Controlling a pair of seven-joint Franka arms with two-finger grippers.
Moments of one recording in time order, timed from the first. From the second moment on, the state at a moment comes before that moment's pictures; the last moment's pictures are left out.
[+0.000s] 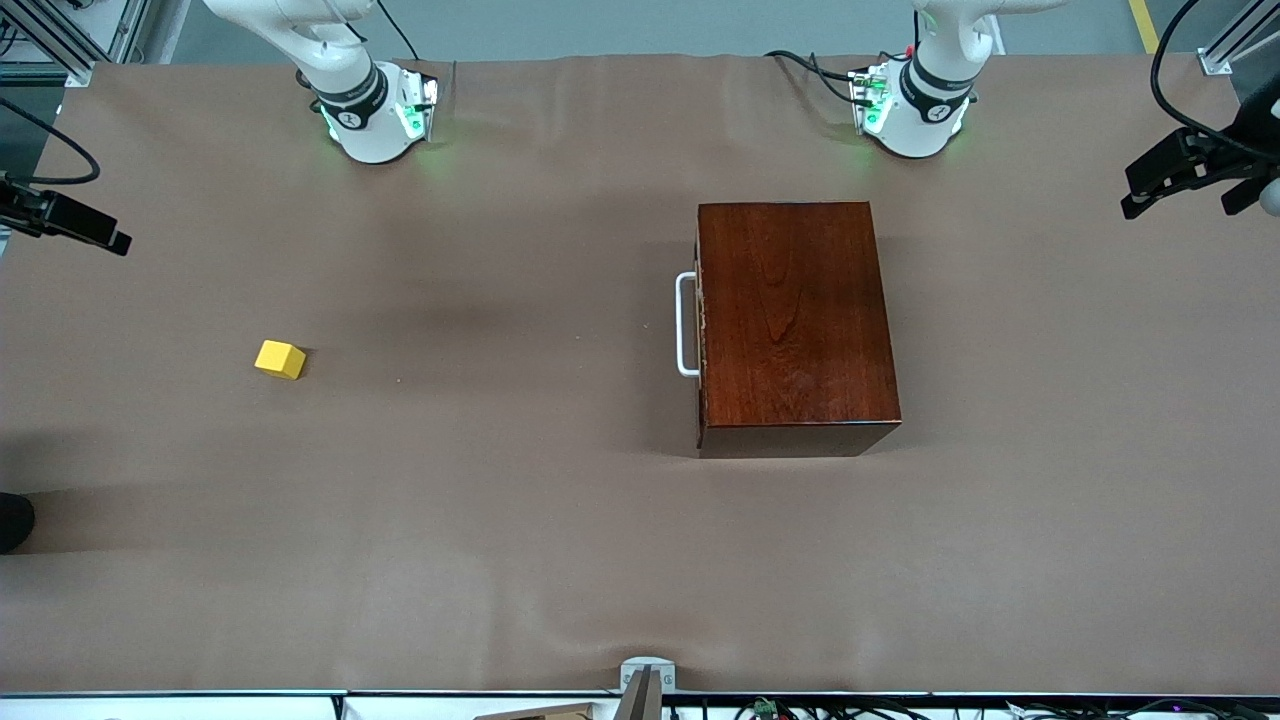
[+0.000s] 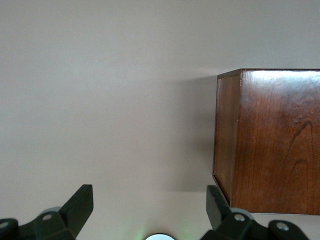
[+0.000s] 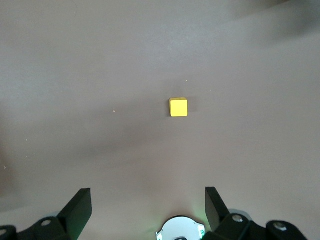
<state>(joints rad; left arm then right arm) 0.03 -0.06 -0.08 -1.50 0.02 1.43 -0.05 0.01 0.06 -0.08 -1.41 0.01 1.32 0.16</state>
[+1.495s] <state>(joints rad) -0.47 0.36 -0.21 -1.33 0.09 1.58 -0.45 0.01 0.06 -0.08 -1.41 0.01 1.32 0.16</state>
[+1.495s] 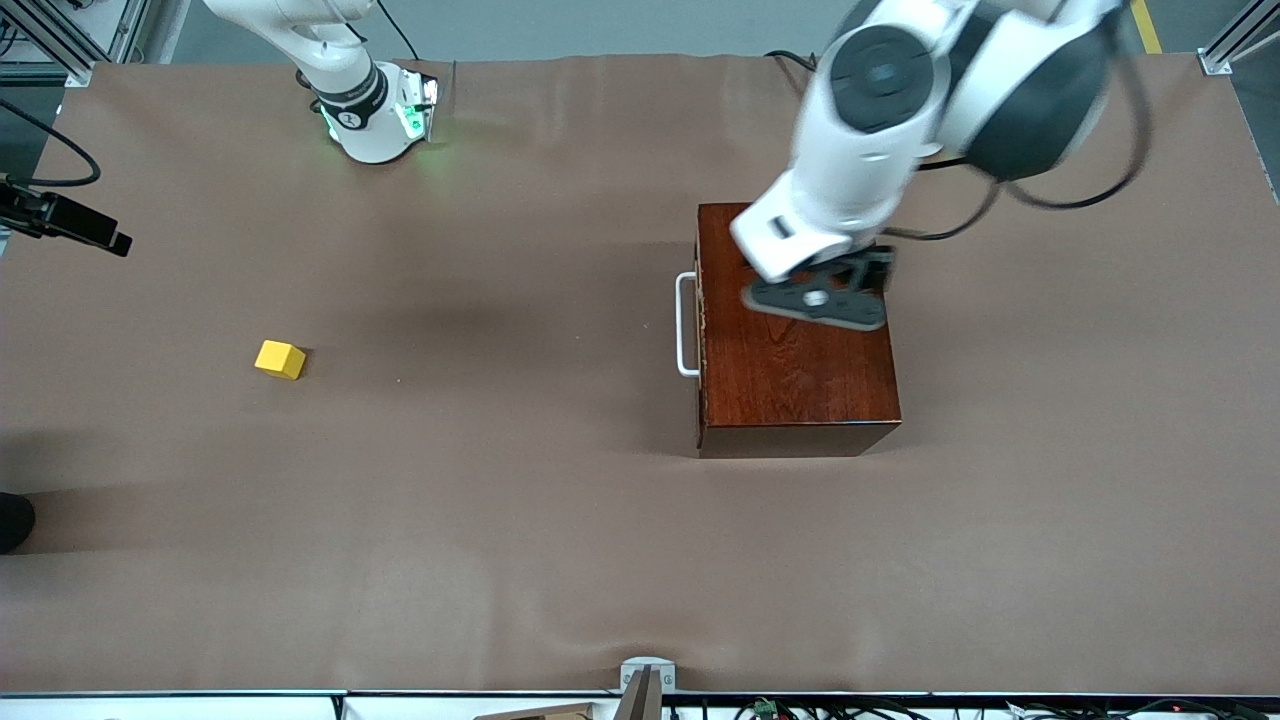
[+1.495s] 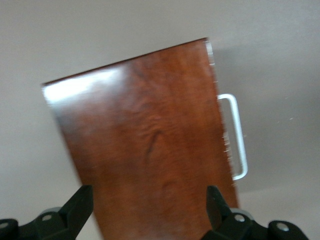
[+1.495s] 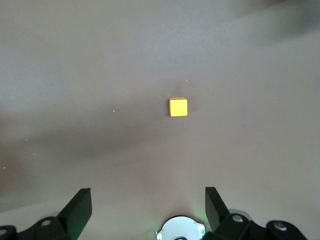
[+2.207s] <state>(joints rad) -0.86 0.68 -0.04 -1.19 0.10 1.77 -0.89 0.01 0.06 -0.08 -1.41 0.01 1.32 0.16</state>
